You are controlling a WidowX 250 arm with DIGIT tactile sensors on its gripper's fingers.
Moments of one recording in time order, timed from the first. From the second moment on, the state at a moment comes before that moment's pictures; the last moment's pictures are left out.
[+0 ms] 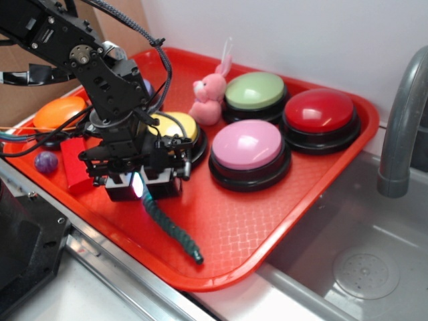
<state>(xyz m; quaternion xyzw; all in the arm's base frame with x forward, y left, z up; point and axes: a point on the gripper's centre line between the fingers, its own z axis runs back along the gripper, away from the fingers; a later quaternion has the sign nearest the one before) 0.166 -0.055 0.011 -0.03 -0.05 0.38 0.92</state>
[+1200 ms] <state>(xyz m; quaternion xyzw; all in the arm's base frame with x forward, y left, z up) 0.179 -0.058 0.138 -0.04 -0.04 0.18 0.98</state>
